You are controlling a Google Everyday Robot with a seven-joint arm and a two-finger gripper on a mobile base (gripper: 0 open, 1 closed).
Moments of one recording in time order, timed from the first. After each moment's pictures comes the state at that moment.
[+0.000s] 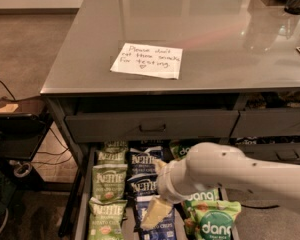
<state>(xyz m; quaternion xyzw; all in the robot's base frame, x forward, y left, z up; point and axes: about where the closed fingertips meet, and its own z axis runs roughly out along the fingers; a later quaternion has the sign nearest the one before) 0.398 0.001 0.610 -0.61 0.73 0.18 0.23</state>
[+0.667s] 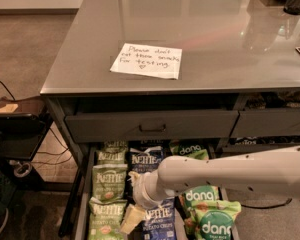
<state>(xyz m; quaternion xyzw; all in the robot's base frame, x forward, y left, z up) 0.405 0.078 0.519 -0.63 0.70 0.24 0.23</state>
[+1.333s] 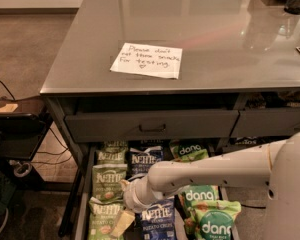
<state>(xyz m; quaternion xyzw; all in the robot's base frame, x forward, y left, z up) 0.405 0.118 0.460 -0.62 0.69 0.30 0.22</state>
